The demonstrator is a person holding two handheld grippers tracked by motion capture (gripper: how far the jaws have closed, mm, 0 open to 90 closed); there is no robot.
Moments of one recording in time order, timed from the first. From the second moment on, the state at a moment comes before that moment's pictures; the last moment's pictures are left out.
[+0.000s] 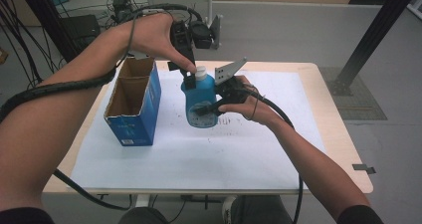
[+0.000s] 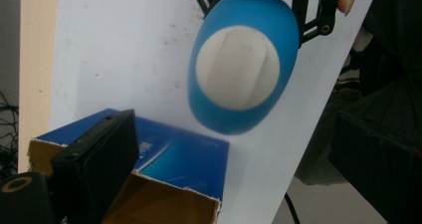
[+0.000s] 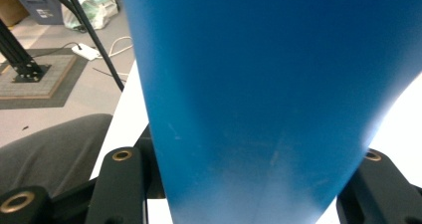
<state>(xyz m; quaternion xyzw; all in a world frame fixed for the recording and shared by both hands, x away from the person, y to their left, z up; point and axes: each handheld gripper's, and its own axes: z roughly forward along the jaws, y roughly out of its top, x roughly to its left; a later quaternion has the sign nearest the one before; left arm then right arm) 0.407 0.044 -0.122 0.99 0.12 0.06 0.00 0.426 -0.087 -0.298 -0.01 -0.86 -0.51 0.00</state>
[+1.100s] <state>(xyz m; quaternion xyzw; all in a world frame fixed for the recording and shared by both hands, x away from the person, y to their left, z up) 0.405 0.032 -0.140 1.00 0.09 0.02 0.00 0.415 -0.076 -0.281 0.03 -0.84 -0.54 0.01</state>
